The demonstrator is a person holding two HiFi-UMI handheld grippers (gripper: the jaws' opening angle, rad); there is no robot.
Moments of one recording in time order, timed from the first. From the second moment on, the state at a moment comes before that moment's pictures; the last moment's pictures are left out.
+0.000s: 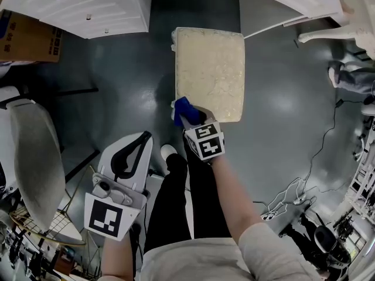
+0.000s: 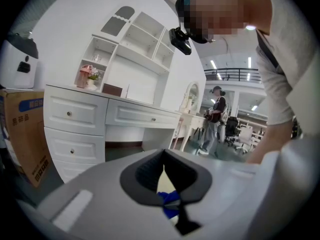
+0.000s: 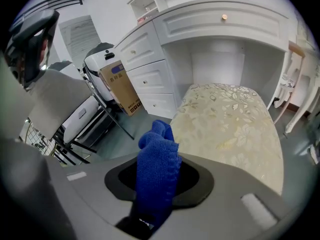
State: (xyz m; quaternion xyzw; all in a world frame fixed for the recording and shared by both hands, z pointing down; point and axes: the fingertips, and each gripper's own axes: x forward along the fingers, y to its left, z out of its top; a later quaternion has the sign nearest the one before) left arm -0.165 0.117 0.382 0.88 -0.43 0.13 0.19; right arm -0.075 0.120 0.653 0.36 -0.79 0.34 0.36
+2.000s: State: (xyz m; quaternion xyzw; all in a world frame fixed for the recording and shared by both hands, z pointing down) left arm 0.051 0.140 0.381 0.90 -0.36 0.16 0.19; right arm 0.154 0.140 0.666 0.38 -0.77 0.34 0.38
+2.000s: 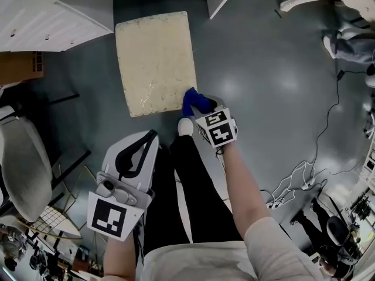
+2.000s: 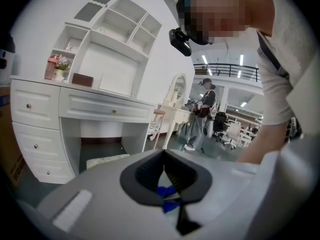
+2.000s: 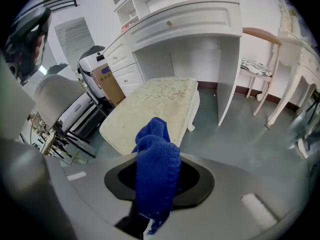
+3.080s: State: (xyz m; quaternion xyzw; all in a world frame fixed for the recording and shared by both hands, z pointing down) left arm 0.015 0.160 0.339 0.90 -0.38 0.14 0.19; right arm 0.140 0.150 0.570 0.44 -0.76 0.37 0.30
